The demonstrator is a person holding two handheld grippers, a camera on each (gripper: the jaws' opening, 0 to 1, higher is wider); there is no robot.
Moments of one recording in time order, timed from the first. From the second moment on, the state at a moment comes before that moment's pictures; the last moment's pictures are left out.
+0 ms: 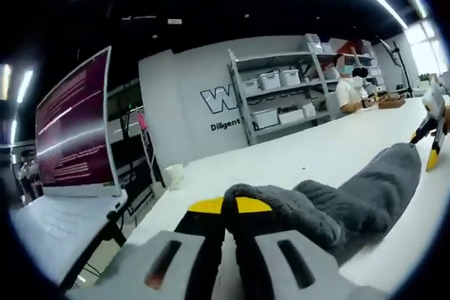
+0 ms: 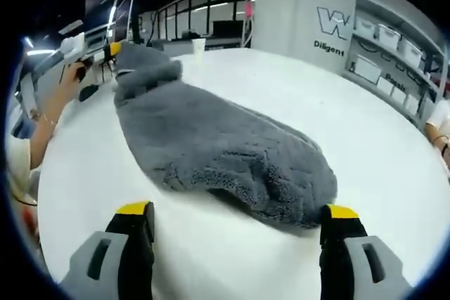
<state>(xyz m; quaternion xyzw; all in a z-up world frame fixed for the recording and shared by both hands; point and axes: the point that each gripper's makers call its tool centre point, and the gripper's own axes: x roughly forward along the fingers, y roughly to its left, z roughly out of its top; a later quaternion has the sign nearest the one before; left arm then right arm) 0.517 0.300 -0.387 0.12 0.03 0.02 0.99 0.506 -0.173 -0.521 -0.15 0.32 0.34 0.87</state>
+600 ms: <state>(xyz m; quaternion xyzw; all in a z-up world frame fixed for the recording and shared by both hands) 0.495 0.357 -0.463 0.21 0.19 0.07 0.96 0.513 -0.170 -0.518 -0.15 0.31 0.35 0.87</state>
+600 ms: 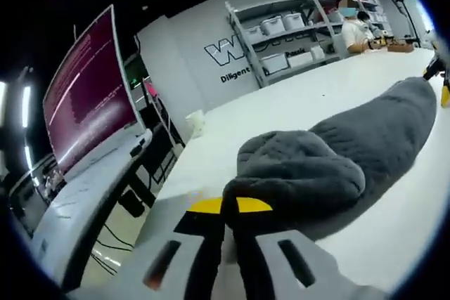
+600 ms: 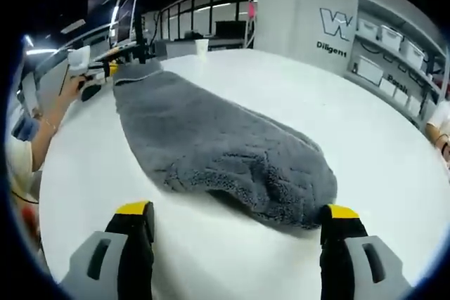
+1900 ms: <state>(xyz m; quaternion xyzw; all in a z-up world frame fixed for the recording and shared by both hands) 0.538 0.145 -0.410 0.11 0.12 -0.20 0.97 0.508 -0.168 -0.511 -0.14 0.31 0.35 0.87</state>
